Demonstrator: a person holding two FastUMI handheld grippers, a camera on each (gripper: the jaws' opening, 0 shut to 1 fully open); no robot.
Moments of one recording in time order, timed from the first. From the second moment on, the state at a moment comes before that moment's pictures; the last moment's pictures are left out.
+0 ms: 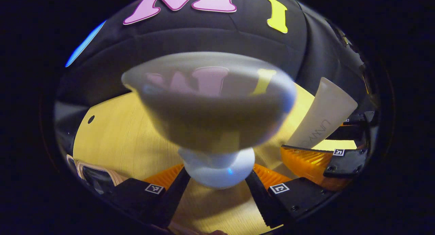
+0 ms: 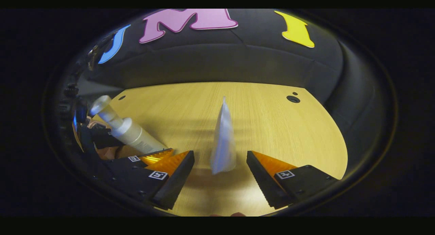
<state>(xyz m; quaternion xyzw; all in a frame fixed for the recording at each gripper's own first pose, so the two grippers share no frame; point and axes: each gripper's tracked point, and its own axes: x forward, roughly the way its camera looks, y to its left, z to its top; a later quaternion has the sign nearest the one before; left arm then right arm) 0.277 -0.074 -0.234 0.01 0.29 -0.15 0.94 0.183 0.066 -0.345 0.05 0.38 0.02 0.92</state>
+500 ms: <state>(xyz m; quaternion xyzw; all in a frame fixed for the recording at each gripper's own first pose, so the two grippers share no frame) 0.226 -0.051 -0.199 0.01 0.36 -0.21 0.91 0.170 0.062 -0.332 0.08 0.39 0.01 0.92</state>
